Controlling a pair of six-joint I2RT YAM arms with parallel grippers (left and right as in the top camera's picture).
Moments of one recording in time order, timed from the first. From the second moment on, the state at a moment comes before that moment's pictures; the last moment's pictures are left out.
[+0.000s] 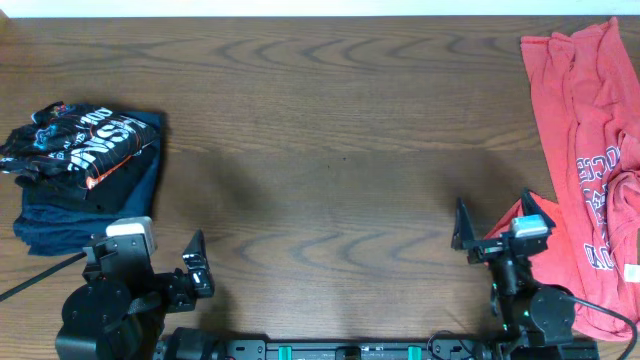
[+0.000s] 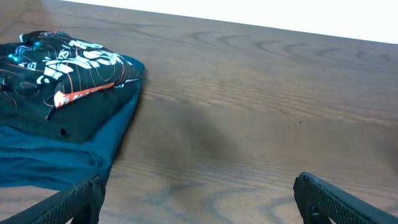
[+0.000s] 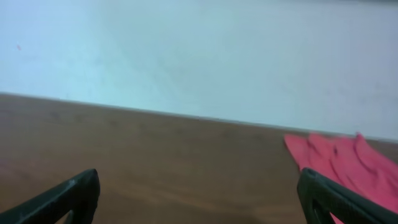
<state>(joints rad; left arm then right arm) -0.16 0.44 1.05 -1.15 -0.12 -0.21 0.12 0.01 0.06 0.03 -0.03 -0.03</state>
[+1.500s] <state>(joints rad) -0.14 0.44 1.05 -1.22 -0.11 -0.22 0.13 0.01 0.01 -0.07 -0.02 -0.11</state>
